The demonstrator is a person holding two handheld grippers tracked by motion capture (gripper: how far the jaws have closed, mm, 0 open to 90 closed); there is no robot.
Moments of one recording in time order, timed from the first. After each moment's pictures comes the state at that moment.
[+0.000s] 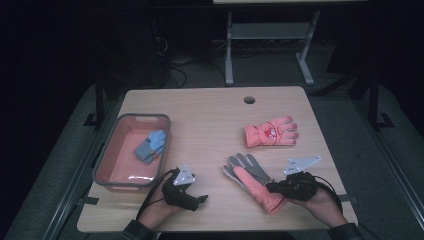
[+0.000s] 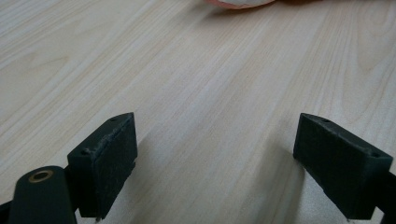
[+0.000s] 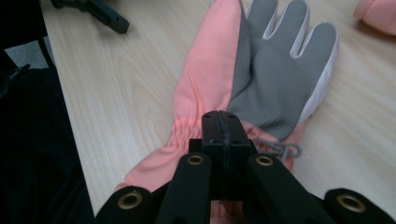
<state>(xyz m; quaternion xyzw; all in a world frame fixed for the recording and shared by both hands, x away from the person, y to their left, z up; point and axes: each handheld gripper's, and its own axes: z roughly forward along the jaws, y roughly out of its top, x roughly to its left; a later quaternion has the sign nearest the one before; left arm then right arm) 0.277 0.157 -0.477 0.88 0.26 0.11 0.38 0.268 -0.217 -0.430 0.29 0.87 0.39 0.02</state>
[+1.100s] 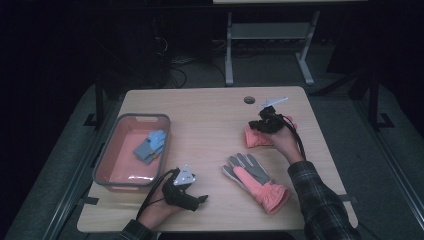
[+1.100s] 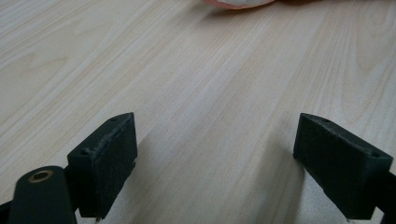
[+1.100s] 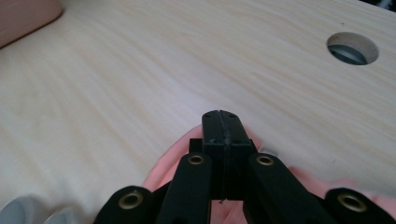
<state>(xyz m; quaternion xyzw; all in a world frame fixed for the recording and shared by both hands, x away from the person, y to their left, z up) 0.277 0.156 -0.477 0.88 0.26 0.11 0.38 0.462 -0.171 -0.421 0.40 0.82 0.38 0.12</state>
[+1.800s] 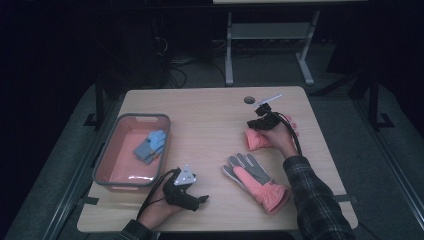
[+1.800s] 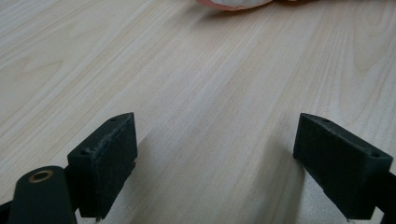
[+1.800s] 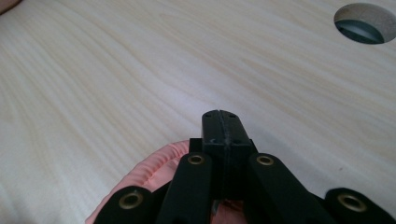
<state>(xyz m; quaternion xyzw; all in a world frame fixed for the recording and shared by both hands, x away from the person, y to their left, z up) 0.278 0.155 -0.477 0.89 0.25 0.10 0.38 0.489 -0.168 -0.441 0.42 0.83 0.35 0.09</state>
